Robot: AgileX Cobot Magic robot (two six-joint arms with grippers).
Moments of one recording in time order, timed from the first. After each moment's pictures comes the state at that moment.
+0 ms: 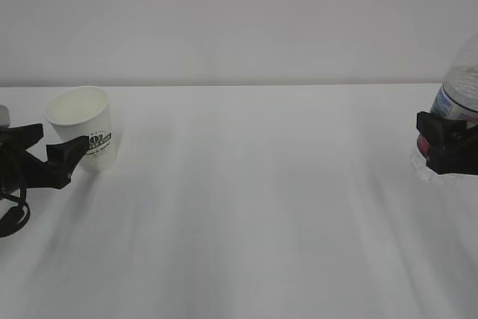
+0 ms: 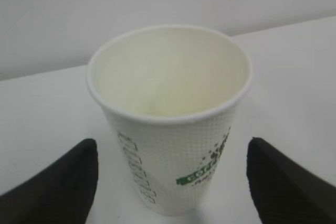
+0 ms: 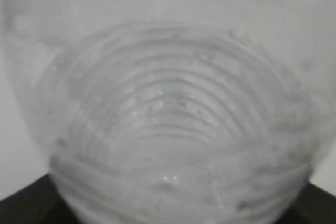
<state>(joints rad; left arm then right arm) -0.05 1.92 -0.45 0.31 -1.15 -0.05 0.10 1.39 -0.34 -0.04 -0.66 -0.11</state>
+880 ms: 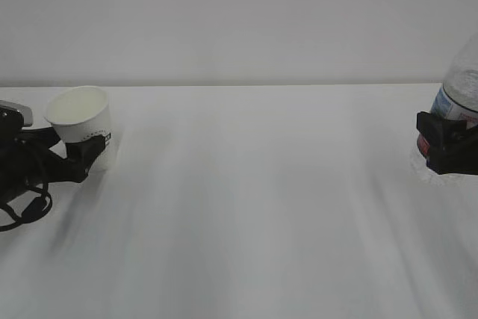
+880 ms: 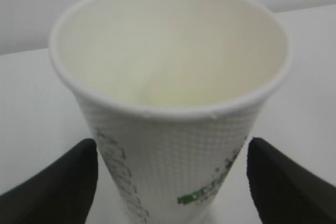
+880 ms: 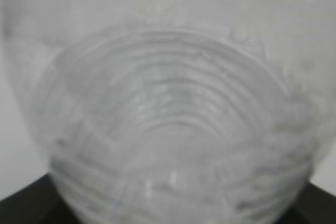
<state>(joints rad) -0.05 2.07 -0.57 0.35 -1.15 -0.11 0.10 1.39 -0.34 -0.04 -0.66 -0.11</state>
